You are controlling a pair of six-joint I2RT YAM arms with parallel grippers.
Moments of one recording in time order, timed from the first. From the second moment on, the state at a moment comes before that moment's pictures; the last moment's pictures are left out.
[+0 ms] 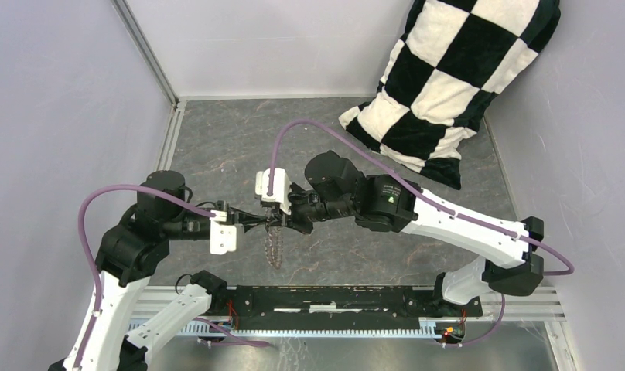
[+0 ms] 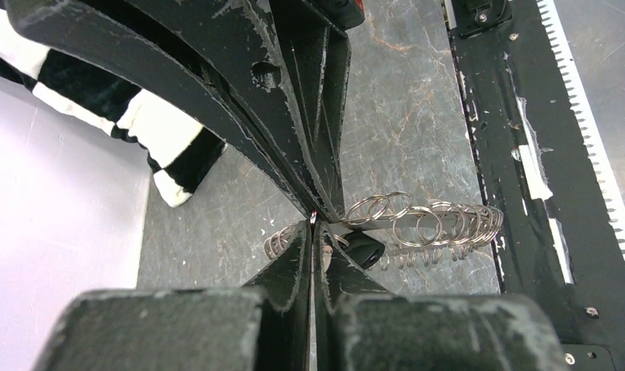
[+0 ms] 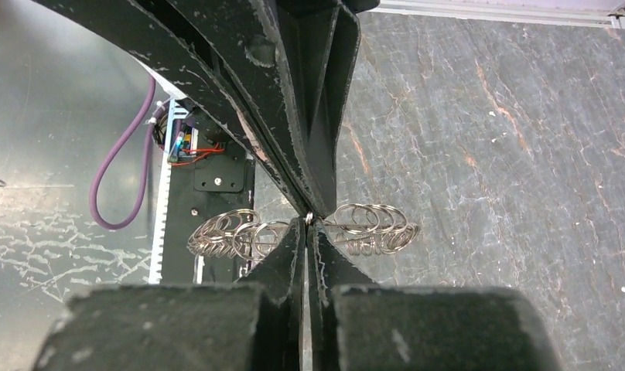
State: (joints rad) left arm -0.47 0.71 1.25 -1.06 0.87 0.99; right arm 1.25 1.48 1.66 -0.62 -0.24 -0.23
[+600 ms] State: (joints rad) left arm -0.47 0.67 1.25 -0.91 0.89 0.81; right arm 1.13 1.15 1.00 0.01 -0.36 -0.04
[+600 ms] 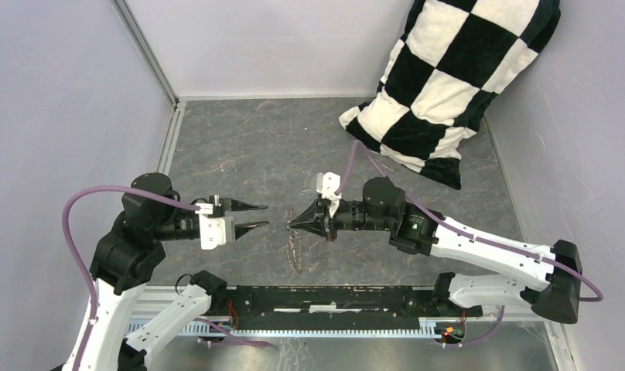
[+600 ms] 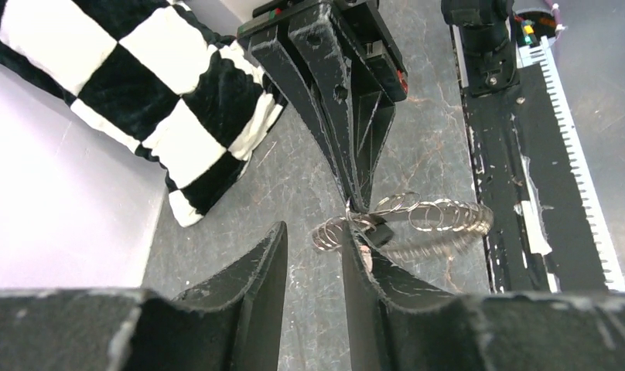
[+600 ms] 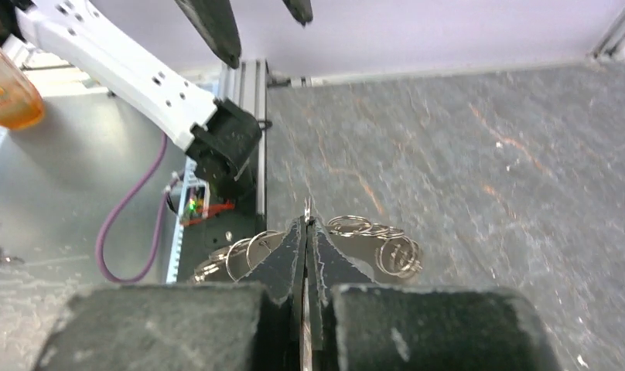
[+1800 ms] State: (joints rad) left arm -0.47 0.67 1.14 -0.68 1.03 0.39; right arm 1.12 1.21 0.78 0.85 -0.49 0.23
